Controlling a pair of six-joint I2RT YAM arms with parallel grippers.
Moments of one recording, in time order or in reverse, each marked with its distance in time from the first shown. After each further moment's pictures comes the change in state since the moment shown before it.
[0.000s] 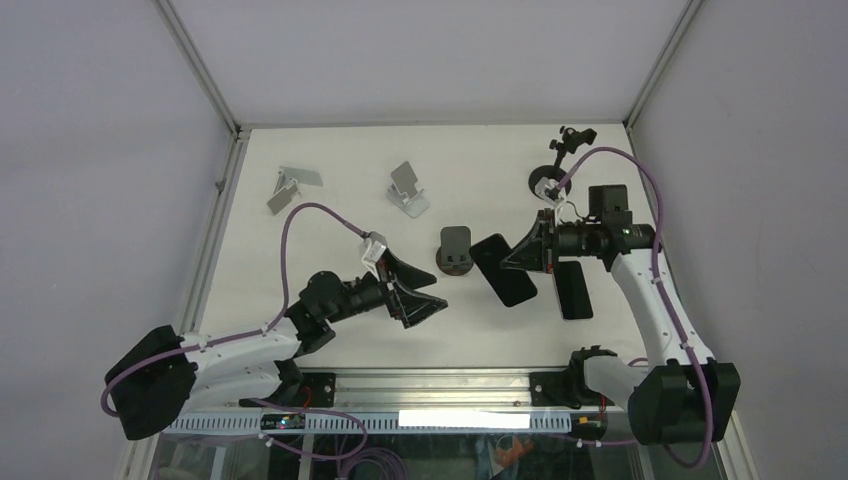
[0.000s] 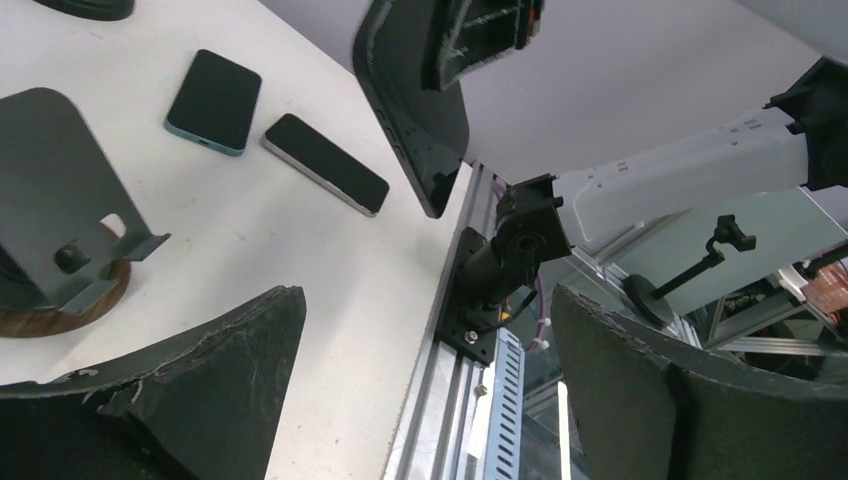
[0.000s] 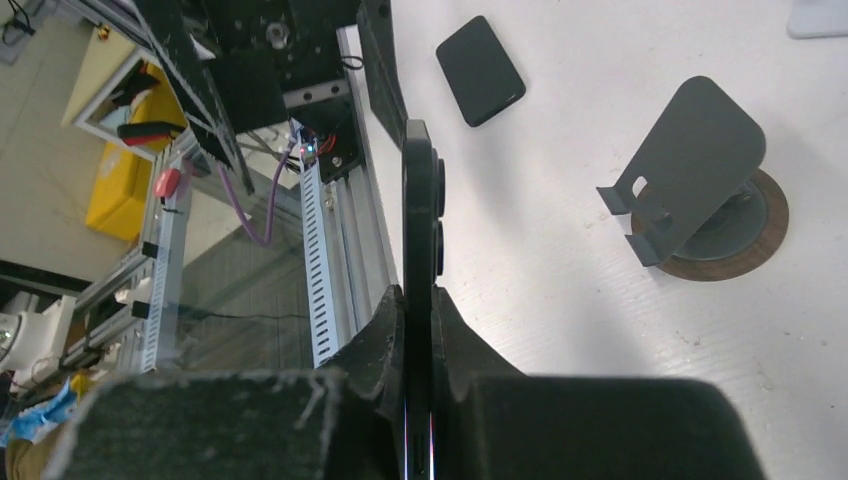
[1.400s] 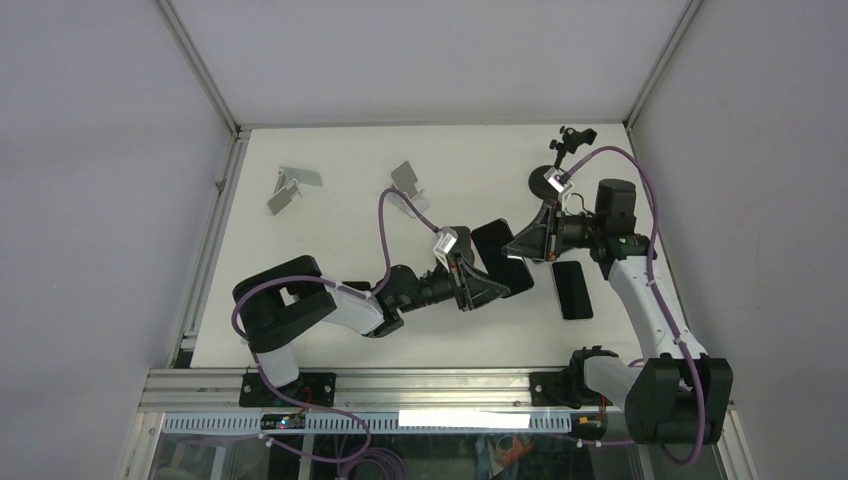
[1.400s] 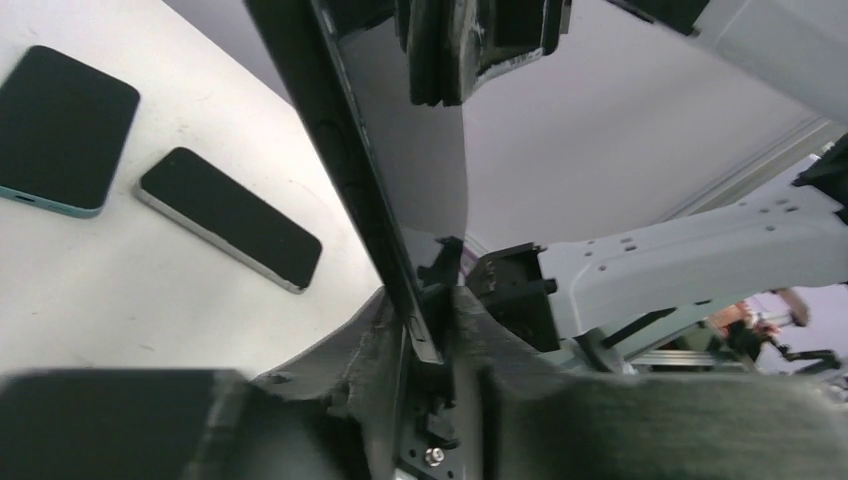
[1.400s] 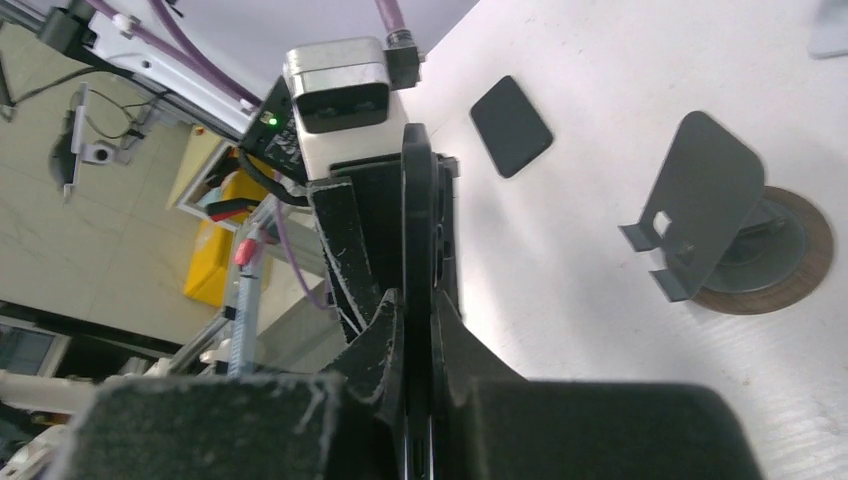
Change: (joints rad) left arm -0.192 0.798 0.335 0.559 -0.128 -0.146; right arm -0.066 -0.014 -0.142 0.560 -0.112 0.600
